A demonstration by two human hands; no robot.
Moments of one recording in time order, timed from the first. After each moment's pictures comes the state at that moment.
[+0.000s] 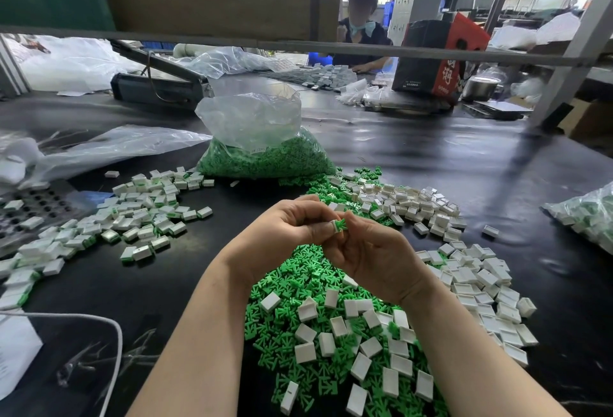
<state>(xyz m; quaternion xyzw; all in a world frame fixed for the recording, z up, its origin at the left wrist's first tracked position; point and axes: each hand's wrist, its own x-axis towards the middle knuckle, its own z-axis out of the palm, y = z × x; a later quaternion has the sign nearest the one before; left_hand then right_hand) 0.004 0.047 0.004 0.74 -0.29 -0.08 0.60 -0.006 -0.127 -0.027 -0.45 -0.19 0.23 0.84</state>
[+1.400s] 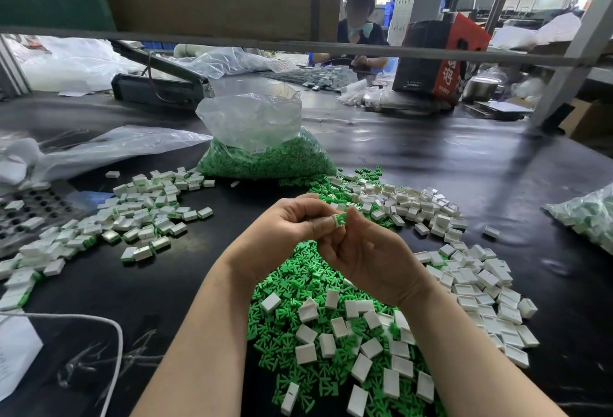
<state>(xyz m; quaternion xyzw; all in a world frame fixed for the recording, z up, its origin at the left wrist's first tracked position) 0.008 0.045 -0.001 0.72 -0.29 -0.06 0.63 0.000 -0.125 -0.033 -0.41 -0.19 0.25 0.86</state>
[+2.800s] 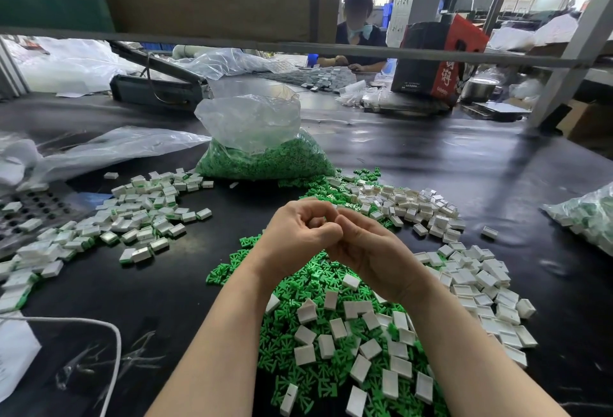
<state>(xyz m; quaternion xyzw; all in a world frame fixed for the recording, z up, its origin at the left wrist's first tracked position) 0.005 0.024 -0.007 0.77 -0.21 0.01 0.61 -0.002 -0.127 -0.031 -0.57 -0.18 0.14 0.79</state>
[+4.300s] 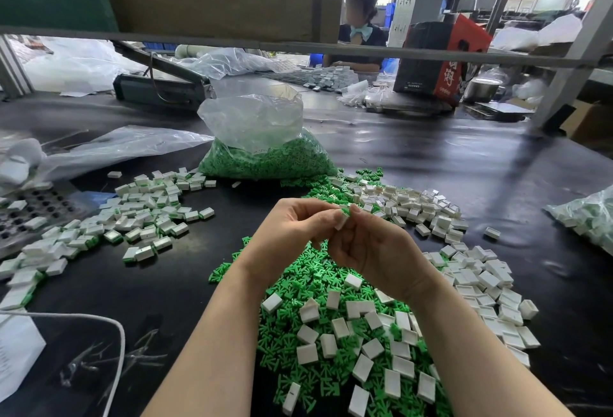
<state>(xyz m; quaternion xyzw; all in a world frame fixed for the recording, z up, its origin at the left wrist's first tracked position) 0.012 0.035 -0.012 0.68 -0.24 -0.05 0.69 -0.004 -0.126 -0.021 -0.51 -0.17 0.19 0.82</state>
